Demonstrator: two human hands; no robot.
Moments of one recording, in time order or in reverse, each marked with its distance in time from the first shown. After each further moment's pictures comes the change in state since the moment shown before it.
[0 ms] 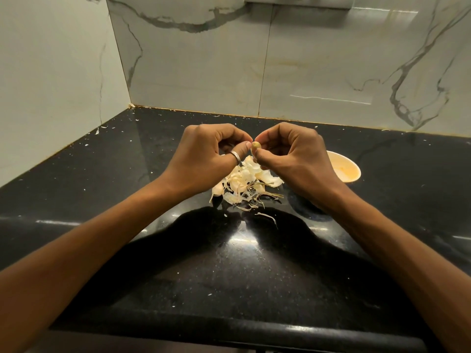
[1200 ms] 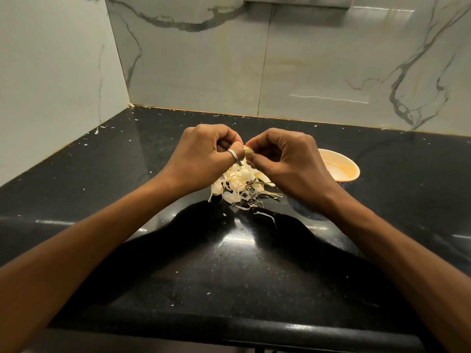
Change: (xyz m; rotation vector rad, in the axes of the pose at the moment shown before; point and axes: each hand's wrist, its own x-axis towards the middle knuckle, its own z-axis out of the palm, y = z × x) left_hand 0.001 0.001 -0.001 -0.019 -0.068 -0.181; right_hand -0.004 -0.001 0.005 -0.072 -0.059 -0.114
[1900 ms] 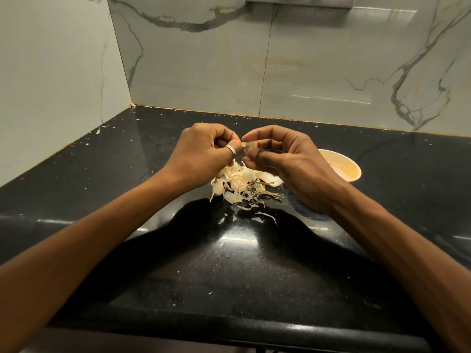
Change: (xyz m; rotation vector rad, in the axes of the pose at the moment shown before) left_hand 0.002 -0.003 -0.003 -0.117 -0.032 -0.158; right_hand 0.003 -0.009 -0.005 0.663 -0.148 0.367
